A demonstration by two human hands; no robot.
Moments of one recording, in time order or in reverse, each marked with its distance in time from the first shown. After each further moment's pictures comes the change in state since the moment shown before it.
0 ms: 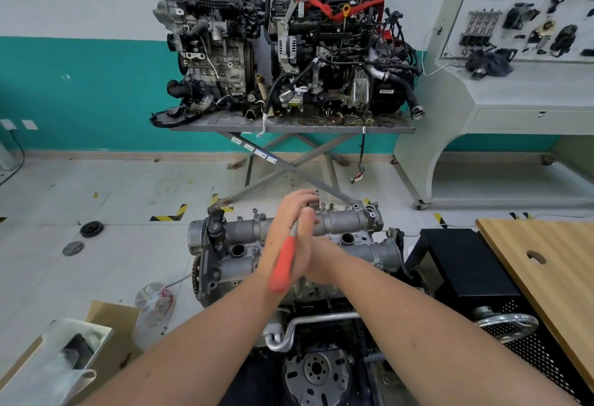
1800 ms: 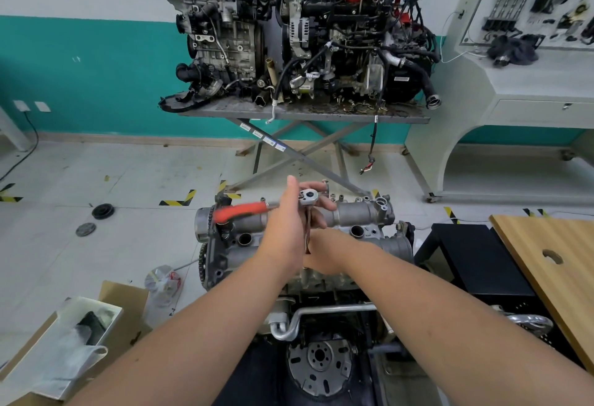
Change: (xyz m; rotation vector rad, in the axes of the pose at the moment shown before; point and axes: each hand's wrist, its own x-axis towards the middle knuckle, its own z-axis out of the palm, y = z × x) left_hand 0.019 0.004 -0.004 -0.559 0.030 -0.463; right_hand 0.007 -0.001 -0.004 -0.005 -0.116 -0.081
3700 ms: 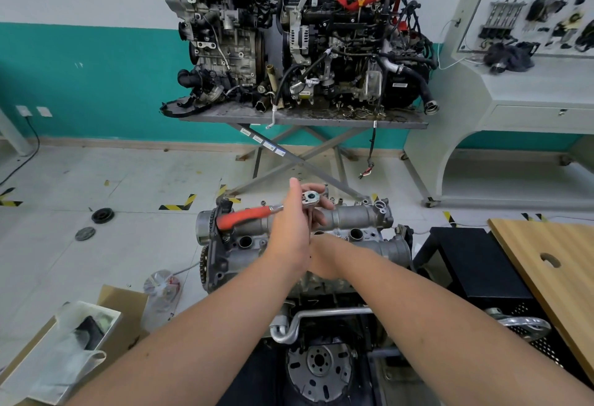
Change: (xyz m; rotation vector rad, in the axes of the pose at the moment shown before) left_hand 0.000 -0.001 0.010 -0.012 0.126 -0.023; right_hand -0.015 -0.012 -0.004 0.038 -0.046 0.057
